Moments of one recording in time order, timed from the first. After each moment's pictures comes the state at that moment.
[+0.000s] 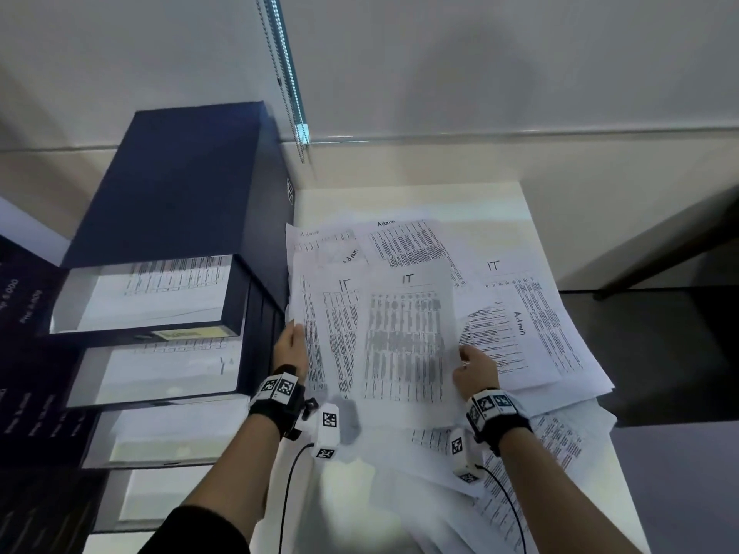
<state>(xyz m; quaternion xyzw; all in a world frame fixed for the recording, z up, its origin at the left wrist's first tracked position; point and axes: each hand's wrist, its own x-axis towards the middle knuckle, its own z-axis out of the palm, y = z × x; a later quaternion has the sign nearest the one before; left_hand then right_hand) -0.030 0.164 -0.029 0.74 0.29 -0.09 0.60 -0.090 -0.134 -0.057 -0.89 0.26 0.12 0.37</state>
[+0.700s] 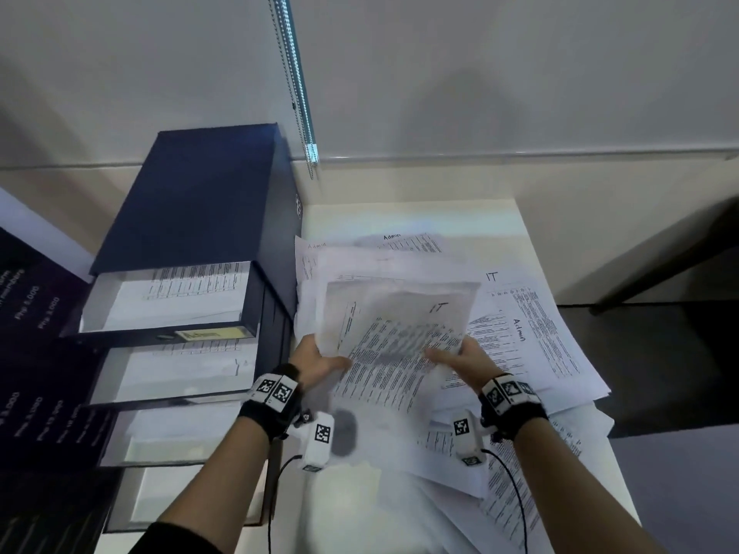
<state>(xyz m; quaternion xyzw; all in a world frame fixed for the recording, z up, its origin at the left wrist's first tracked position) -0.046 0.167 0.024 0.81 0.08 -0.26 0.51 -0.083 -0.124 0.010 -0.75 0.11 0.20 0.62</state>
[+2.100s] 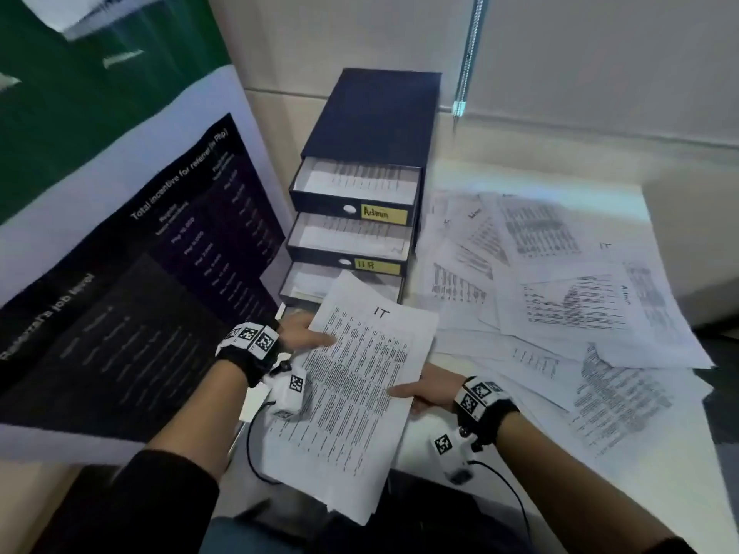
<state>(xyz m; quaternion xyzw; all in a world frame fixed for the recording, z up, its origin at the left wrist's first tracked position) -0.252 0.414 0.072 0.84 0.09 -0.36 0.40 -0.267 0.124 -0.009 -0.71 -0.02 0.51 0.48</state>
